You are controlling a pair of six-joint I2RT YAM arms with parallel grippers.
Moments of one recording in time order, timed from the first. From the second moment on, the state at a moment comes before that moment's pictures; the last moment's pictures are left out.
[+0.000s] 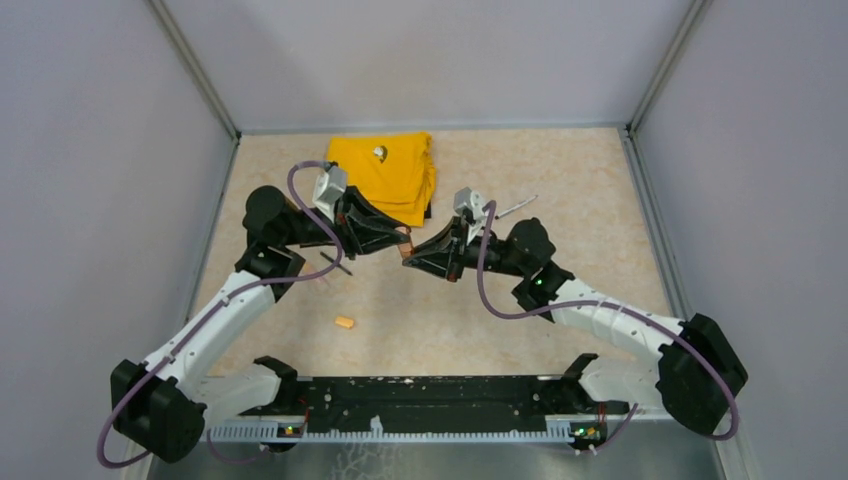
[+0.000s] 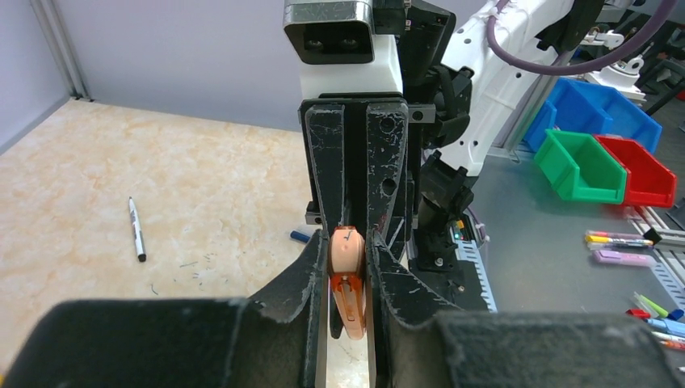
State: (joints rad) left arm -0.46 1.06 0.83 0.49 1.07 -0.36; right arm 0.77 1.16 0.66 0.69 -0.67 0.33
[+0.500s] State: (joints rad) left arm -0.46 1.09 0.89 0.52 1.07 -0.36; right arm 0.78 1.12 0.74 0.55 -0.57 0.31
